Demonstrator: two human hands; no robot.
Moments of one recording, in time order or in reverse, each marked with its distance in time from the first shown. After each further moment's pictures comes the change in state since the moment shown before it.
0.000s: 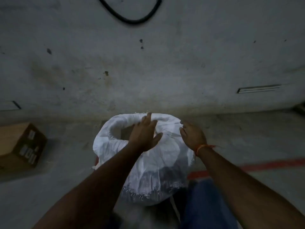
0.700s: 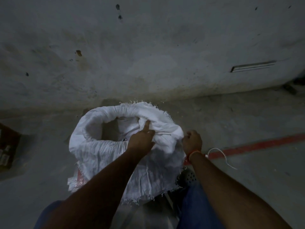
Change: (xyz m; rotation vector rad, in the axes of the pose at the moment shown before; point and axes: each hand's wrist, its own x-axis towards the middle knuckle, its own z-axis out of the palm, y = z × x) left_hand 0.033 0.005 0.115 -0.006 -0.324 0.012; right_hand -0.009 0.070 0.072 0.376 0.129 0.663
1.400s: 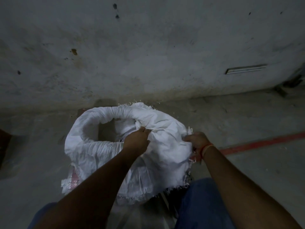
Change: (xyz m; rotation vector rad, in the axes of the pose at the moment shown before) left_hand 0.001 -0.006 -0.002 -0.087 0.009 -0.016; right_hand 0.024 0.003 -0.045 0.314 -0.363 0.303
